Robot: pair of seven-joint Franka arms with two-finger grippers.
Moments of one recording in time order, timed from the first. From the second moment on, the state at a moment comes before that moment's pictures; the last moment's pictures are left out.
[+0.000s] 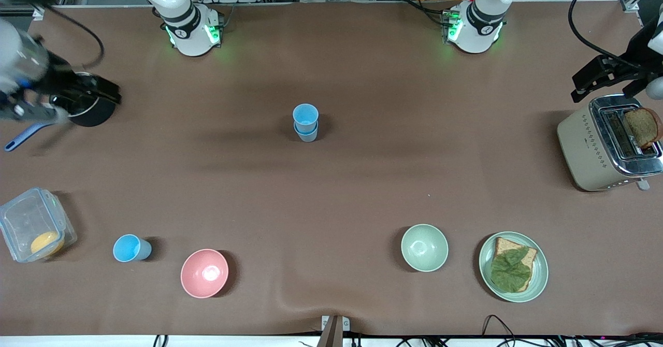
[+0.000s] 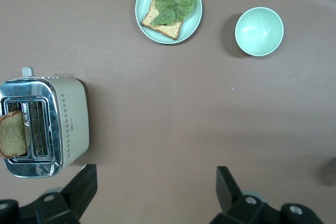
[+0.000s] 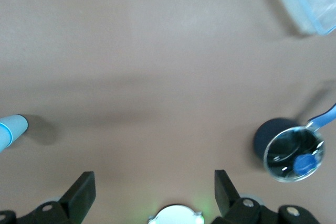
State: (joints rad) left arm 0.04 -0.02 -0.14 -1.48 0.03 1.52 -0.16; right arm -0.01 -0.08 0.06 -1.66 -0.03 1.45 0.08
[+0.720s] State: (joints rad) left arm 0.05 0.00 -0.13 -1.48 0.03 1.51 -0.16; right arm -0.09 -0.08 0.05 -1.63 0.00 1.55 -0.09
